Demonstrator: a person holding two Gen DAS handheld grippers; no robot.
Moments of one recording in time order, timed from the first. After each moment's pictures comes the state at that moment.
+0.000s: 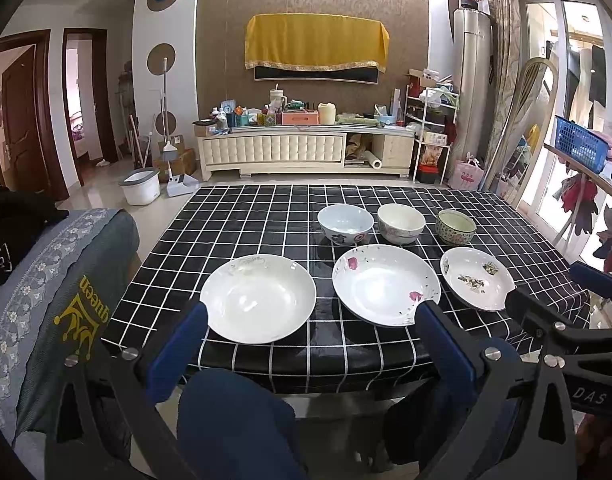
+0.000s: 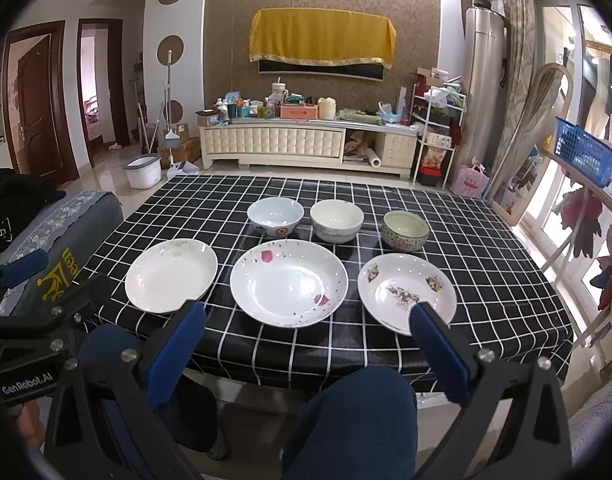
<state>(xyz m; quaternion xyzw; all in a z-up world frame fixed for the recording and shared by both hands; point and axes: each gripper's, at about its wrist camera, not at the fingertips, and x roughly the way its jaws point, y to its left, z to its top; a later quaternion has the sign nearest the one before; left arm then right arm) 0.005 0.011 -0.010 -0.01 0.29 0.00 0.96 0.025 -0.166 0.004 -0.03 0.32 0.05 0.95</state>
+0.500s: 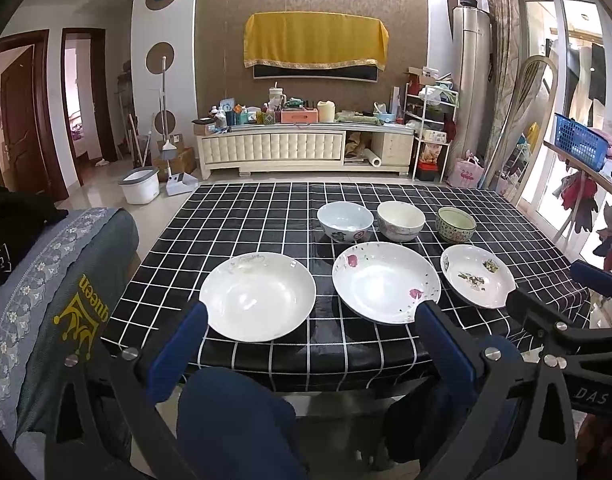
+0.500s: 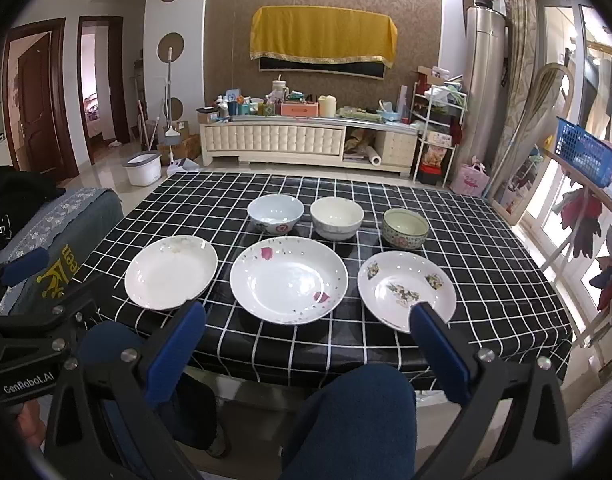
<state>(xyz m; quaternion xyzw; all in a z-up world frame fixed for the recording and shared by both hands) 0.005 0.008 -0.009 -0.01 0.30 0.00 0.95 0.025 -0.167 0.002 -0.03 0.32 0.05 0.94</state>
